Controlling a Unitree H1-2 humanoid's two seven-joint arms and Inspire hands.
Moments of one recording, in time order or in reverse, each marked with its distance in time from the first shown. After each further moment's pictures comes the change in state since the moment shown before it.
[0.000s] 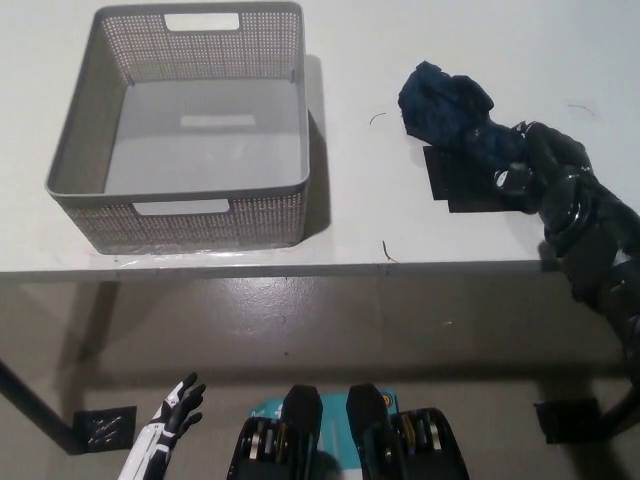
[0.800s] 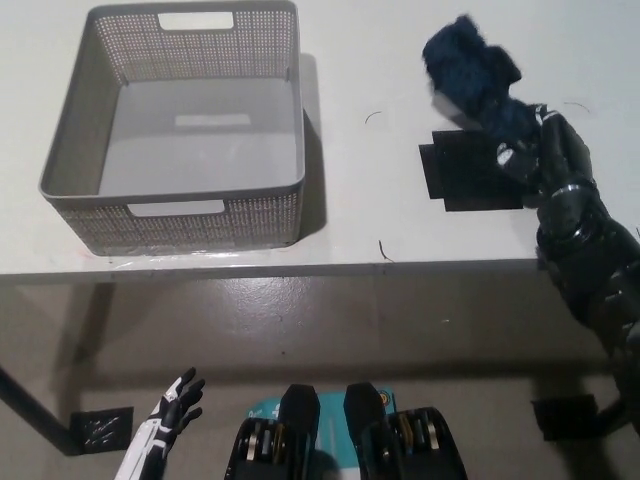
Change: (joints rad) left_arm -0.009 0.002 0.002 -0.001 -0.029 0.004 -0.006; right_arm 0.000 0.035 -0.287 -0.010 0.104 -0.156 -0.161
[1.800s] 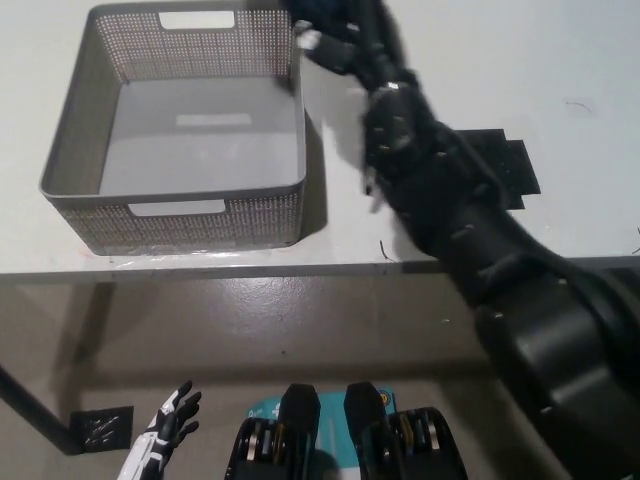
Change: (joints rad) left_arm 0.032 0.004 -0.002 -0.002 0.001 -0.001 0.000; right_arm -0.253 0.309 0.023 -0.106 0.015 -0.019 0.015
